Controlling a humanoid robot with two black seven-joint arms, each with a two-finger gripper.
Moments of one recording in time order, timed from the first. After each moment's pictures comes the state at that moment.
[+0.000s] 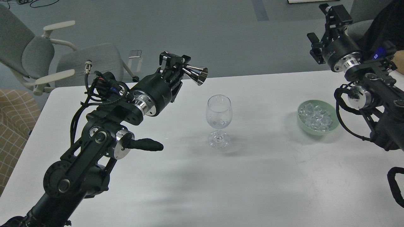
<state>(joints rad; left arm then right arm) -0.44 0.15 -1.07 -1.74 1.09 0.13 0.49 0.80 -0.33 0.94 0.70 -0.68 0.12 0.31</state>
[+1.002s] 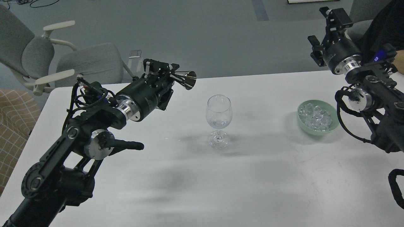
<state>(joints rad) -0.36 0.24 -1.20 -1.74 0.66 0.14 0.49 0.79 -0.33 0.94 0.70 -0.68 0.13 0.31</state>
